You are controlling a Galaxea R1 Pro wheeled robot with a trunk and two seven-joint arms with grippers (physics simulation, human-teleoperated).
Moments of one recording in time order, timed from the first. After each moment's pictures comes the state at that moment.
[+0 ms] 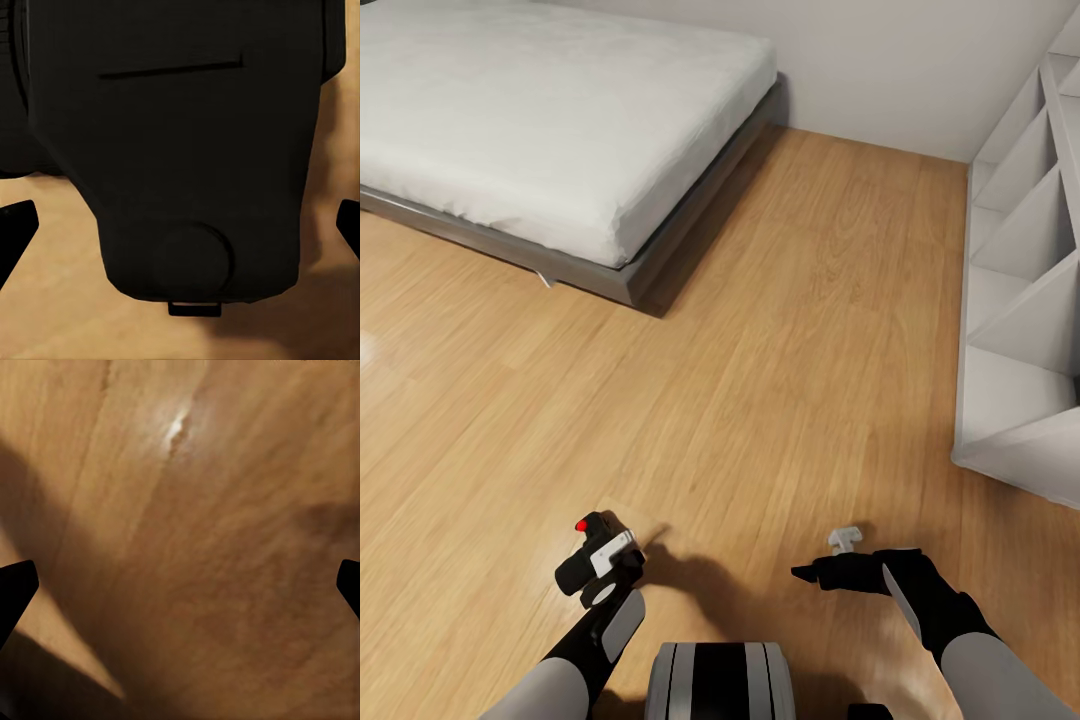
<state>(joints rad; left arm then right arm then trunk) -0.59 -0.16 -0.03 -0.45 0.49 -0.14 0.50 -0.62 -0.12 -0.03 -0.62 0.09 0.50 0.69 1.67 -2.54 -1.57</state>
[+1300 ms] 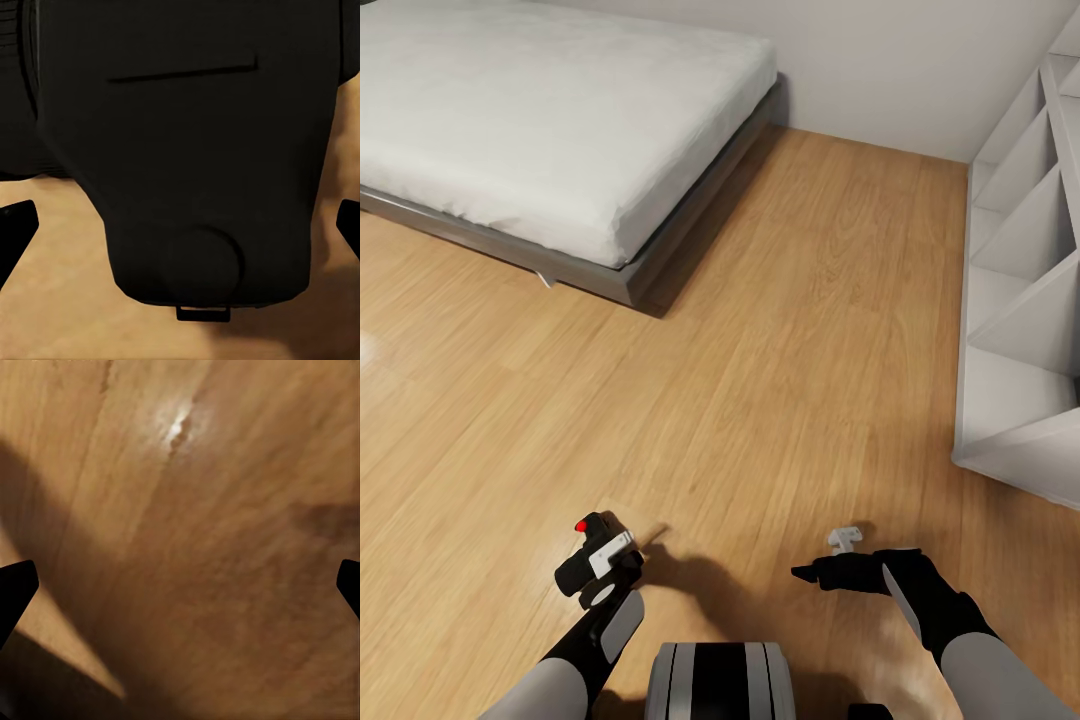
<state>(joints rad) -0.59 -0.15 -0.02 -0.45 0.49 -0.14 0.50 -0.62 -0.11 -0.03 -0.62 0.09 0.50 0.69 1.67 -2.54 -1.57</state>
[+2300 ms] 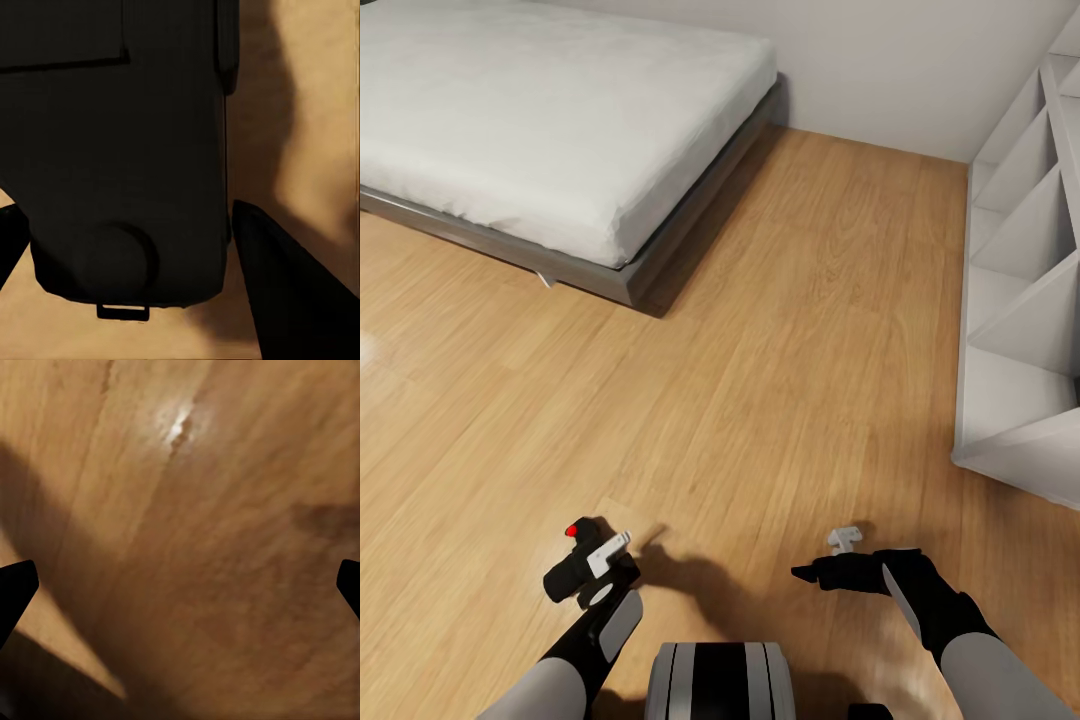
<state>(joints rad) -0.59 -0.15 -0.02 -0.45 0.49 -0.15 0.50 -0.62 -0.11 -0.03 -0.62 0.09 0.50 0.69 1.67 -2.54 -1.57</state>
